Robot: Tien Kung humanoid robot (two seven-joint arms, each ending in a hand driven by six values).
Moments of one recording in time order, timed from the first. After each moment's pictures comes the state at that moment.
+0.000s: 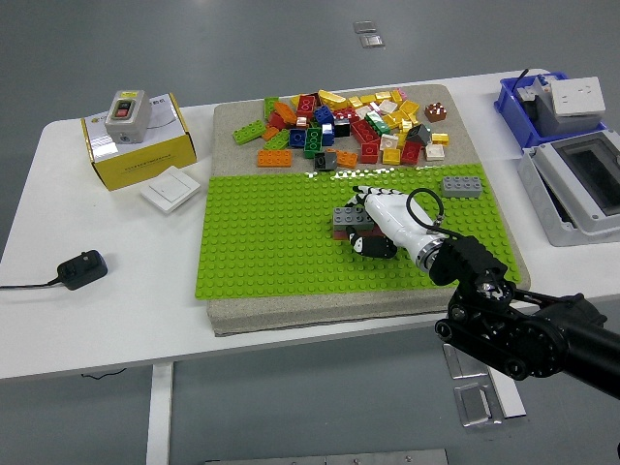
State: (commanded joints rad) left arm -0.02 0.06 -1.22 -0.18 1.02 0.09 0.03; right arm 0.68 -0.15 0.43 0.99 -1.81 -0.33 -0.17
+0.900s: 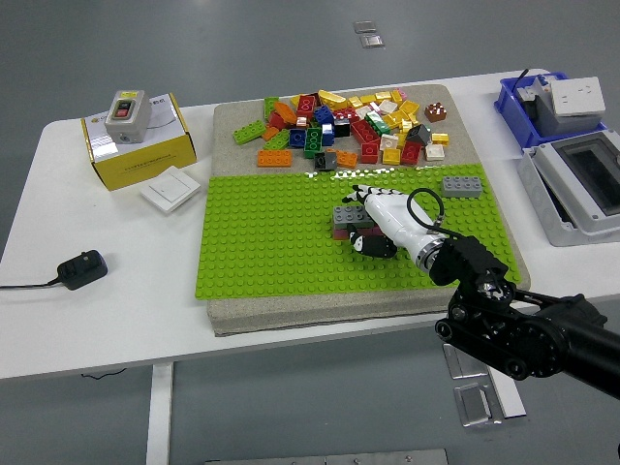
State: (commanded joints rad) left arm -0.02 0.06 -1.22 -0.18 1.02 0.09 0.03; right arm 0.68 -0.15 0.43 0.99 -1.80 -0.32 -0.17
